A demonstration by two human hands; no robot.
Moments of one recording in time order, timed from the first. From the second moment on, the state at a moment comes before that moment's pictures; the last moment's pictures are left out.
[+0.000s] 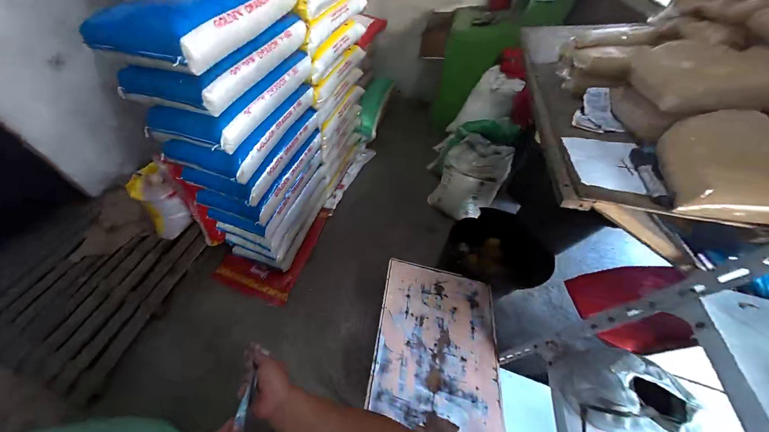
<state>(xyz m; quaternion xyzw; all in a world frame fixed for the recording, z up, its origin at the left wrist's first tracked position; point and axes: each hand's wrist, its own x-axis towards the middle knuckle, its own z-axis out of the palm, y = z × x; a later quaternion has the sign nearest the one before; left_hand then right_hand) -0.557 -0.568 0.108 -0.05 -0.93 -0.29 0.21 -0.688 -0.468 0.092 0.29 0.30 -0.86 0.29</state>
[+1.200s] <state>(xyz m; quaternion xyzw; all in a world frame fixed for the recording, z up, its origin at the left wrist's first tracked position) -1.610 -0.111 0.150 -0.37 -0.75 -0.48 -0.28 -1.467 0.063 0.060 -0.06 0.26 -0.96 0.13</state>
